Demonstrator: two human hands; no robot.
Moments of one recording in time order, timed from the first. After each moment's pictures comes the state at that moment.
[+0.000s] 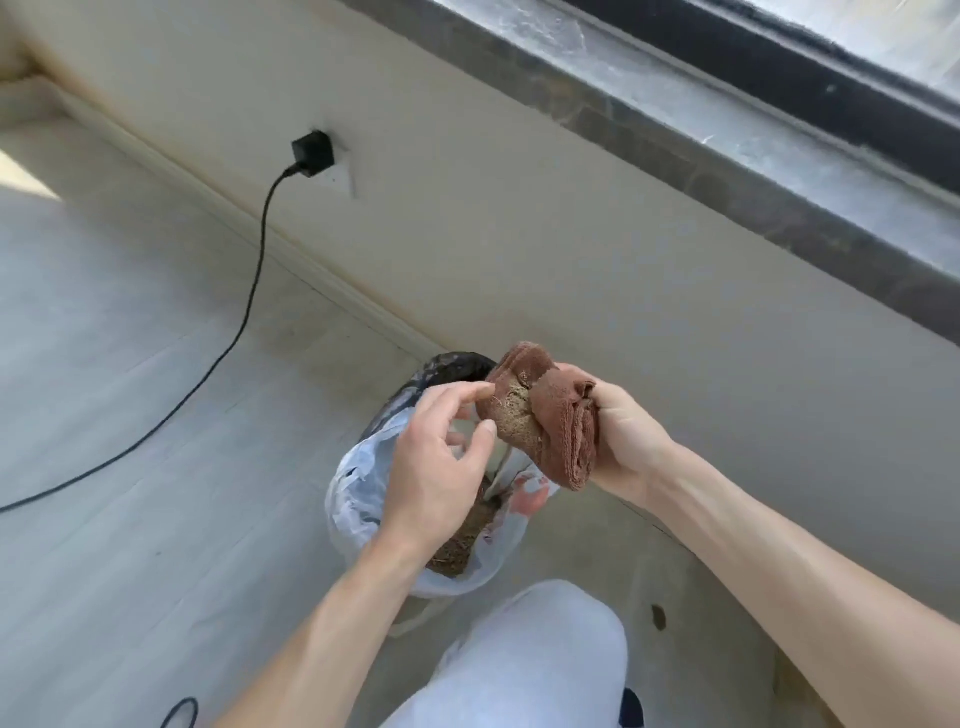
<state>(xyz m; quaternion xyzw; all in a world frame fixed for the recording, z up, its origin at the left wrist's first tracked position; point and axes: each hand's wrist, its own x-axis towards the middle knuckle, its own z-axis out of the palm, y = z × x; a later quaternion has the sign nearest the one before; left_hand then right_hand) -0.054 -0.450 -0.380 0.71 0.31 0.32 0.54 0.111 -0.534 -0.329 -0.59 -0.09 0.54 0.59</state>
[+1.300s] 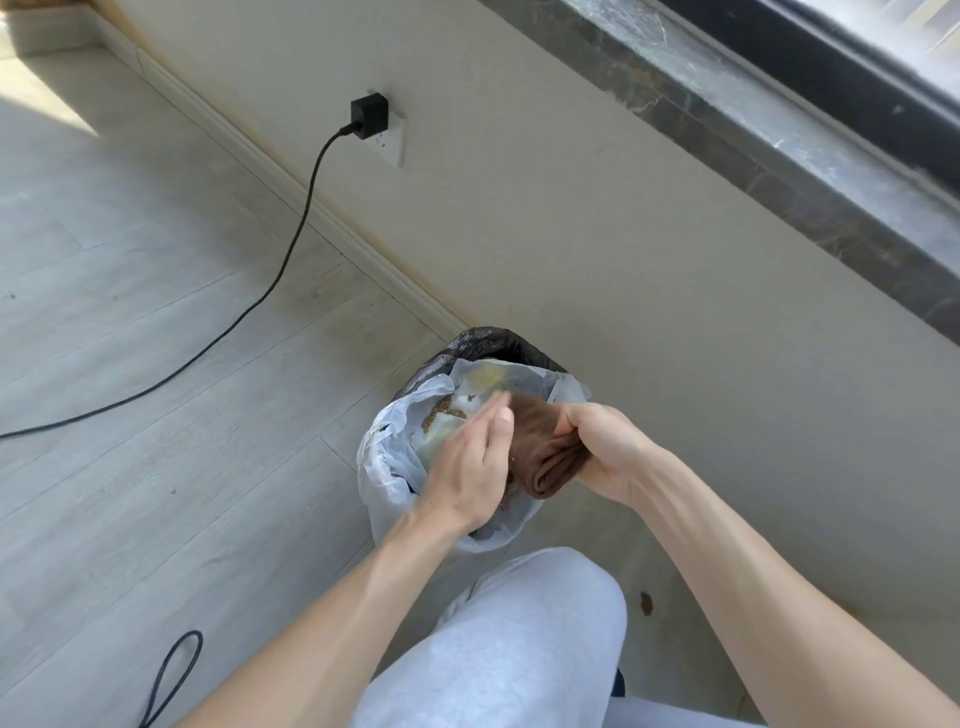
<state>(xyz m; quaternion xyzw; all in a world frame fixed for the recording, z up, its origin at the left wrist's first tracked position) -0.067 -0.466 -0.428 0.73 0.34 0.14 0.57 0.078 -0.525 -0.360 -0.76 -0.03 0.49 0.44</state>
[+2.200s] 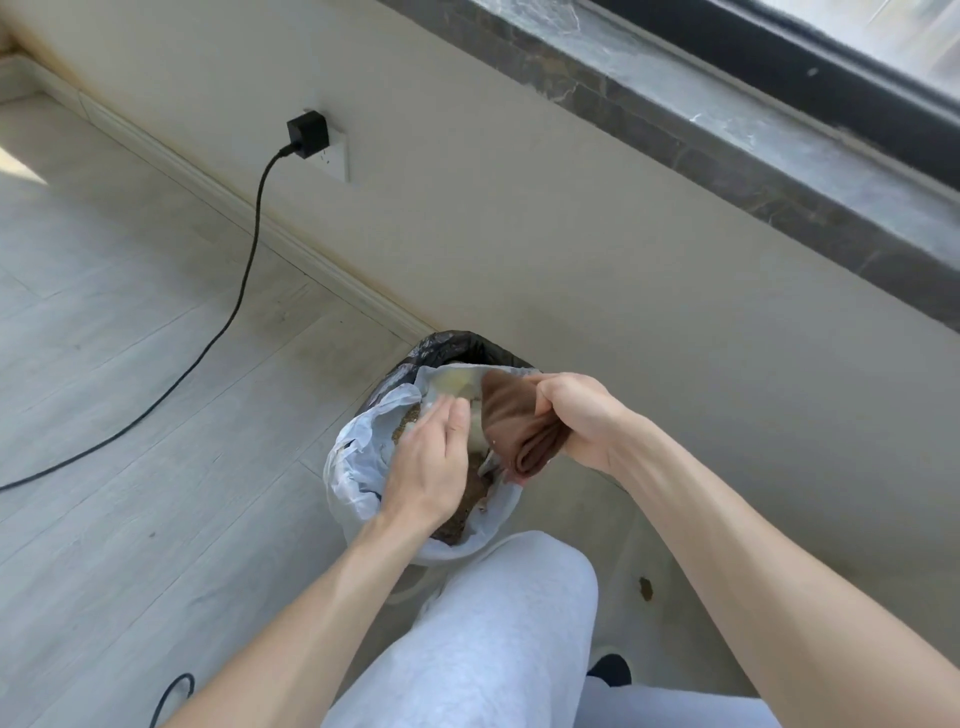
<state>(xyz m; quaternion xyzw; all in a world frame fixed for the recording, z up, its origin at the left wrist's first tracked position) -0.062 -0.463 -0.419 0.77 0.37 0.16 0.49 0.092 -0.523 -0.337 -0.79 -0.03 0.43 0.44</state>
